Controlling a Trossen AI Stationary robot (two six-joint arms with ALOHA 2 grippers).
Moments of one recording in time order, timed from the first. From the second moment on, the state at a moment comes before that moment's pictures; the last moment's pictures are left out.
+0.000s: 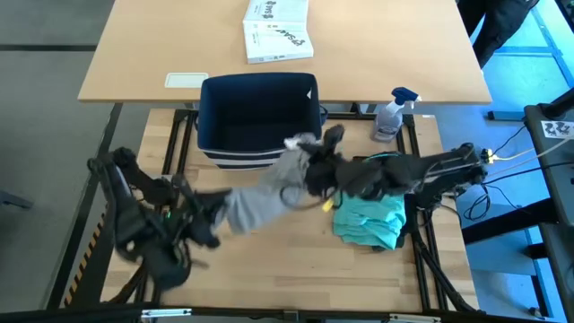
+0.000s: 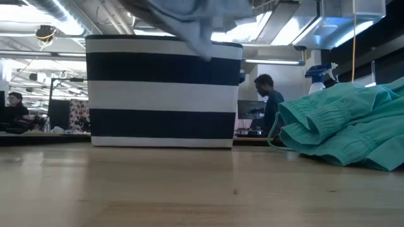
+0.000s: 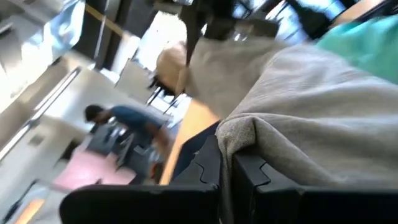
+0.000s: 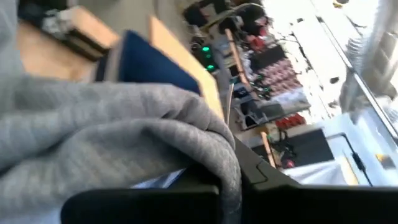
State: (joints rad) left arm -0.88 1.63 1.91 -1.57 -1.42 -0.37; right arm 0.31 1.62 1.80 -0.56 0.91 -0.73
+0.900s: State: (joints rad) left arm 0.12 1.28 1.83 -0.86 -0.57 0.61; right arm -0.22 1.56 1.80 -0.33 0.58 -0.92
